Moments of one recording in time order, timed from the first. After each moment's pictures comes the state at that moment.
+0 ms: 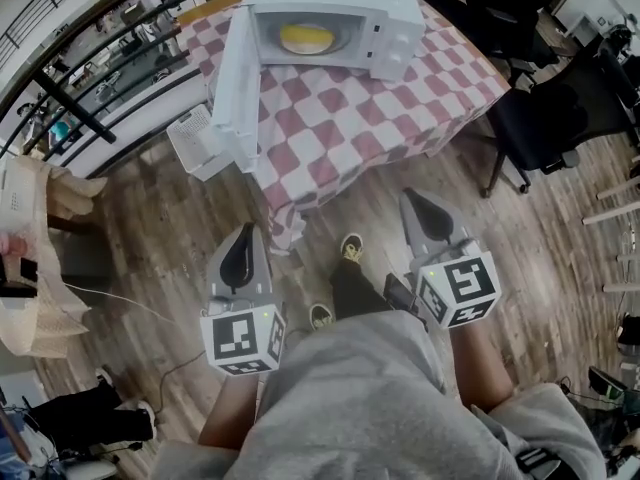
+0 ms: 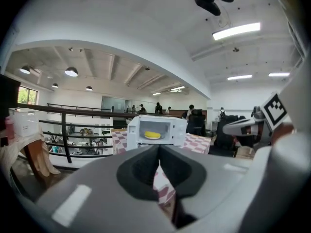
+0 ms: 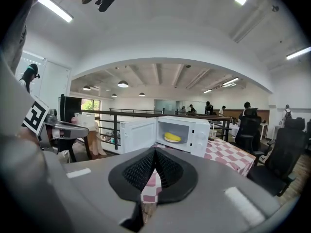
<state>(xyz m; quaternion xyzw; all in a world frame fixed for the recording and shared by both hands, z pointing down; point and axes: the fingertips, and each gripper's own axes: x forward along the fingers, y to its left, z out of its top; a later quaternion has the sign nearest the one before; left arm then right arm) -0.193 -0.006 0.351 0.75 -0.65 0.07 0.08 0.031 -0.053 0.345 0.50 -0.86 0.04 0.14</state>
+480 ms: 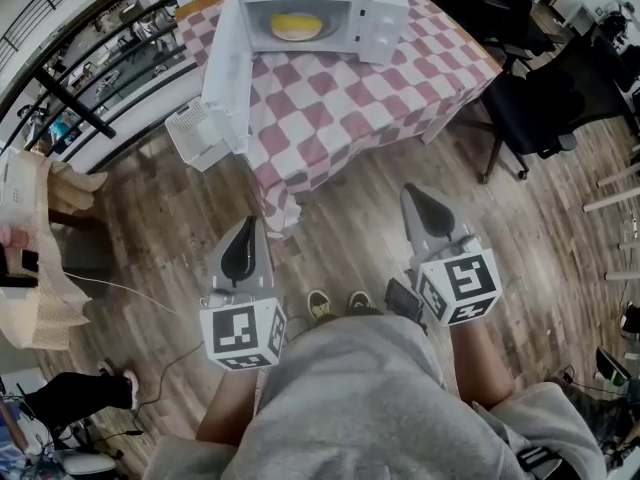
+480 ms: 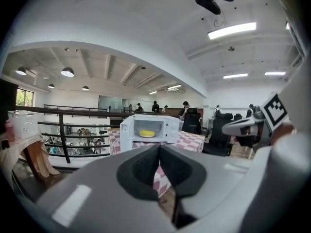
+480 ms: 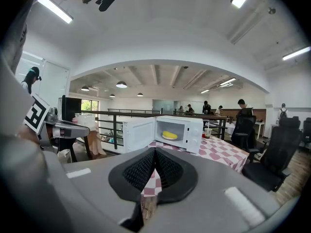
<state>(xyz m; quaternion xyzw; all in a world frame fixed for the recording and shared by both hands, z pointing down) -0.161 0.035 0.344 0.76 -0.64 0.08 0.08 0.059 -0.004 0.342 0.51 -0.85 0.05 0.14</state>
